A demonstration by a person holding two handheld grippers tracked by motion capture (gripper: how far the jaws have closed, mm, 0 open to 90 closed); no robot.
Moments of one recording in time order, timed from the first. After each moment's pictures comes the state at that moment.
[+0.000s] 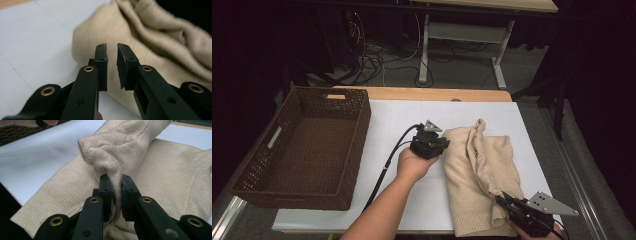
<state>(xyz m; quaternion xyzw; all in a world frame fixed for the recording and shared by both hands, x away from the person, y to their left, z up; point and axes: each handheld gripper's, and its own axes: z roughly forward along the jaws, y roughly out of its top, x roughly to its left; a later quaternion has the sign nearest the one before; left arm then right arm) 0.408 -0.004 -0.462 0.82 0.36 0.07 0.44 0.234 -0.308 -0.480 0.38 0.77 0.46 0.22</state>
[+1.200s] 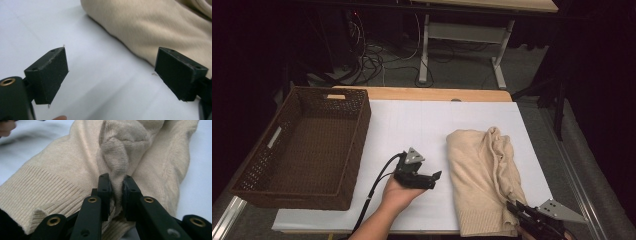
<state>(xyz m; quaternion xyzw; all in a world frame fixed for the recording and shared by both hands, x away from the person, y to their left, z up) 0.333 0.054 -0.499 0.81 0.38 0.10 0.44 0.223 -0.339 -0.499 0.43 0.76 0.43 0.22</state>
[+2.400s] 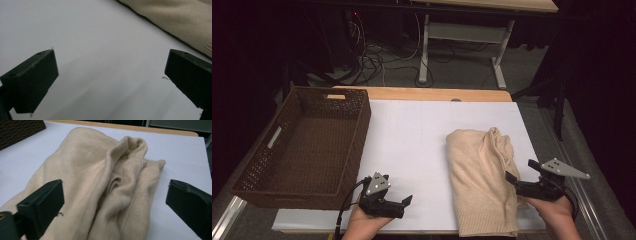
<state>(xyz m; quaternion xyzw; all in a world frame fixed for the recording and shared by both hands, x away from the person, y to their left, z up) 0.272 0.118 -0.509 0.80 0.39 0.12 0.45 0.316 -0.344 -0.459 0.46 0.73 0.45 0.24</state>
